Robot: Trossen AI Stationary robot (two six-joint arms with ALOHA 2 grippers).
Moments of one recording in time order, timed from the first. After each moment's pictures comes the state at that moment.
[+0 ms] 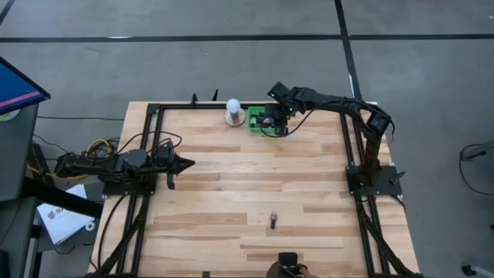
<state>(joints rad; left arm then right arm) -0.07 0.08 0.06 -0.12 -0.26 -0.27 -0.61 1.90 1.39 -0.65 -0.05 -0.59</state>
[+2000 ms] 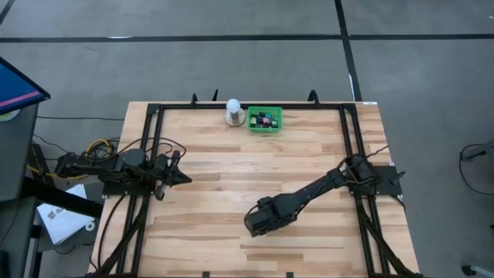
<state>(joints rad) -0.07 0.06 0.07 -0.08 0.15 -0.16 0.40 2.13 1.51 -0.79 -0.09 1.61</state>
